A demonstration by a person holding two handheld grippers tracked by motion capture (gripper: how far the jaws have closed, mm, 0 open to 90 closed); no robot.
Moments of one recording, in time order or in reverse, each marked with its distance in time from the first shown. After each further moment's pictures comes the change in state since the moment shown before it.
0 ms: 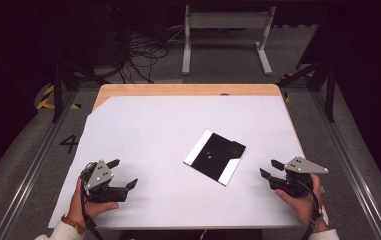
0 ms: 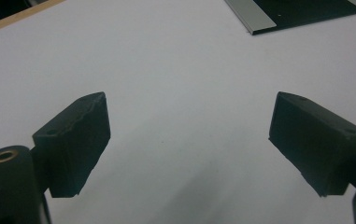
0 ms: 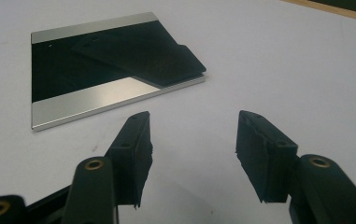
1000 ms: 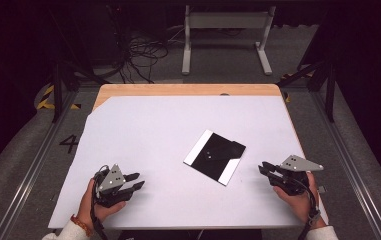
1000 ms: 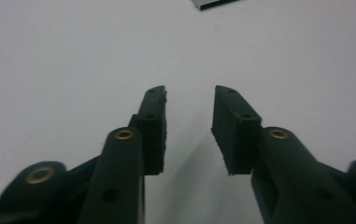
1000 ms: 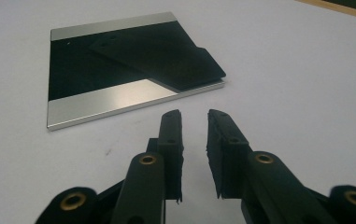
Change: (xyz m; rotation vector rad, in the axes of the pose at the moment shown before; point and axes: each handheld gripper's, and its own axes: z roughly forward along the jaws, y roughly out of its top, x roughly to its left) left arm -0.017 0.005 0.016 0.088 -0.155 0.076; right arm 0.002 0.004 0.009 0.007 0.065 -0.038
